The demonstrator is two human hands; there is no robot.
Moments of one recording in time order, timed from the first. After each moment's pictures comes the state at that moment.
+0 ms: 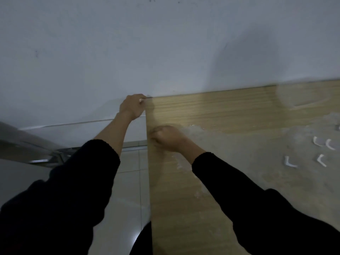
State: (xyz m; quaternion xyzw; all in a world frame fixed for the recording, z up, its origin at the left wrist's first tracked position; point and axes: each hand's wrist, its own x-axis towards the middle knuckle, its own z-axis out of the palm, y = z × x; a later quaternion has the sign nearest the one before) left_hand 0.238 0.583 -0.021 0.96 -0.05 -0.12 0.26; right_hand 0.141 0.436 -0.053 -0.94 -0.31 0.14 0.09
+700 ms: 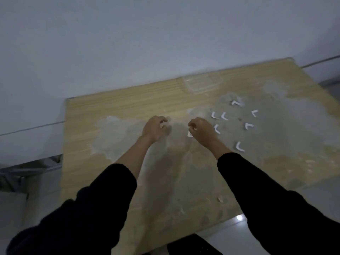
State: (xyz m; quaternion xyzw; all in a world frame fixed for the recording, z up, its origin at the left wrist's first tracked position) left_hand 0.034 0.258 -0.033 0.92 -0.19 -0.16 0.30; right_hand -0.043 0.074 -0.019 -0.97 0.10 0.02 0.24
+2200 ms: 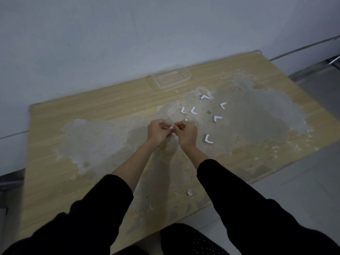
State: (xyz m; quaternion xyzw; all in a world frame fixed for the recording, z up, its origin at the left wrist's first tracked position) left_hand -0.042 0.133 -0.035 0.81 -0.05 -0.19 0.55; right_hand -0.094 0.039 -0.041 -0.81 0.33 -0.14 0.47
